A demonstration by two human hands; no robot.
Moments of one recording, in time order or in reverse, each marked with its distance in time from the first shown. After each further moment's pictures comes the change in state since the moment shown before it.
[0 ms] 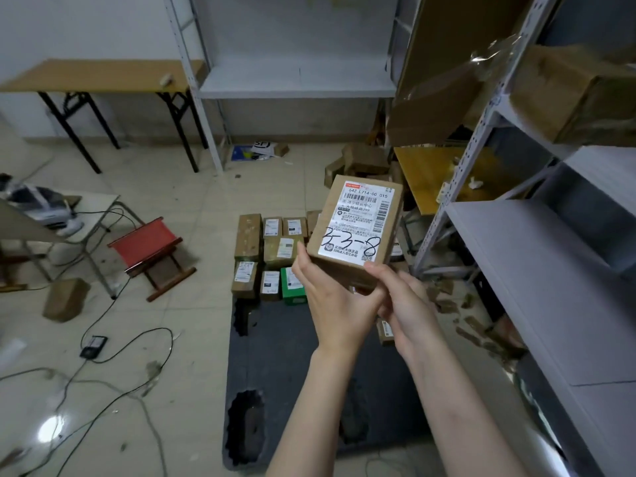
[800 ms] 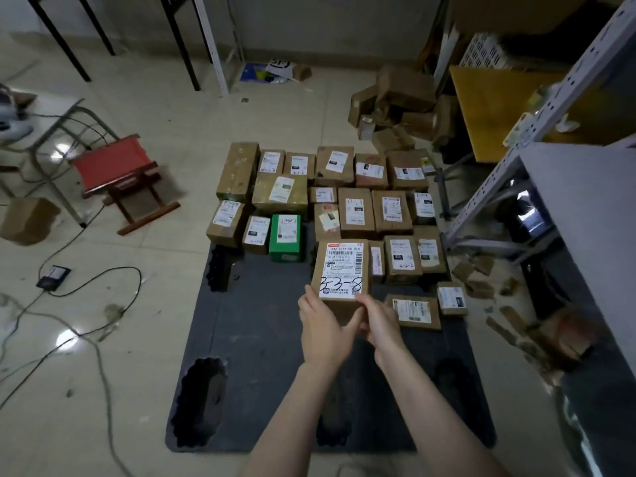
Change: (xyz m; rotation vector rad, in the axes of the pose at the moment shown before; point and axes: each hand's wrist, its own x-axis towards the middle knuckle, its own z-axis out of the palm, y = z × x) left_hand -0.056 -0.327 0.174 0.445 -0.343 -0.514; right_hand 0.246 0.289 -0.143 -0.284 0.117 0.432
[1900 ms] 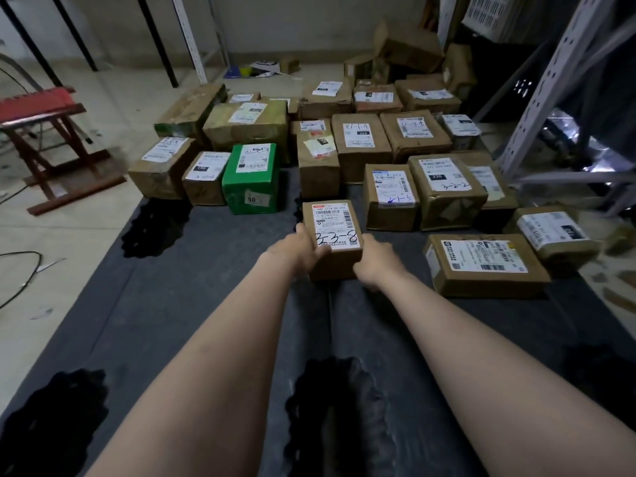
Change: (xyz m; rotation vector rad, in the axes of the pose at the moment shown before) left_hand 0.266 -0.263 0.241 0.560 -0.197 0.171; right_hand 0.366 0.234 -0.004 -1.118 0.066 -0.488
